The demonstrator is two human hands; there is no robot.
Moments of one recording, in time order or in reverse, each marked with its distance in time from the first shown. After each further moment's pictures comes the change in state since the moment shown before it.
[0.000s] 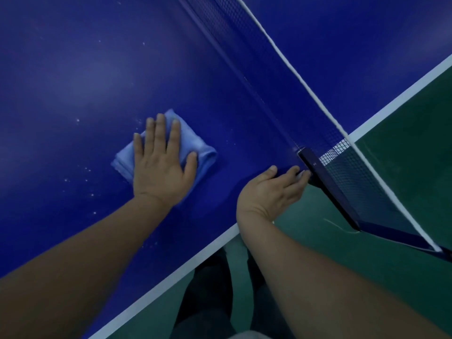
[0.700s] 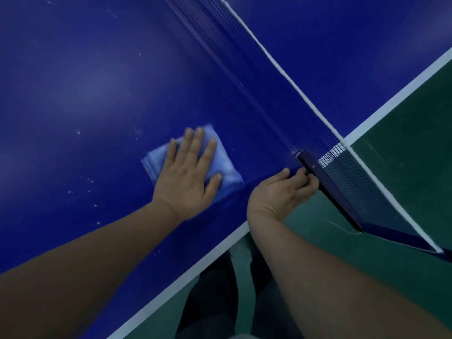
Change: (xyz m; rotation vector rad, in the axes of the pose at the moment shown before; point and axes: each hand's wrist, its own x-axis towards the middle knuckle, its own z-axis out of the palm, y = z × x) left_hand 0.000 0.027 0.007 0.027 -0.052 0.345; right_hand 0.022 0.000 0.000 0.141 0.087 0.063
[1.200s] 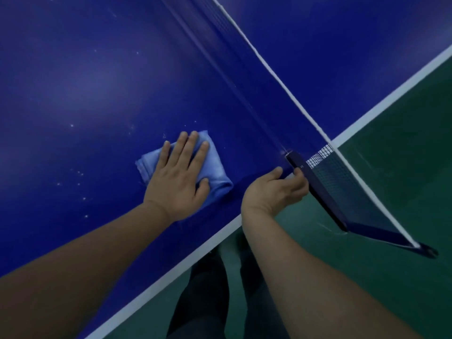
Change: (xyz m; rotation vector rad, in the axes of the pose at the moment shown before) left_hand -0.011 0.007 -0.007 -0.038 -0.016 0.000; right_hand 0.005 -0.007 -0.013 0.155 -0.027 0.086
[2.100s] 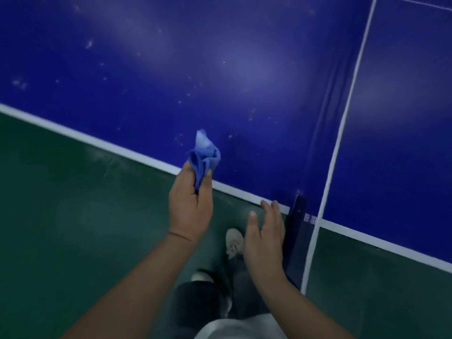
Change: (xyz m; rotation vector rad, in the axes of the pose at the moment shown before) left_hand -0.072 0.252 -0.068 -0.804 1.109 -1.317; right_hand 0.086 -0.022 -0.174 -0.507 -1.507 -0.655
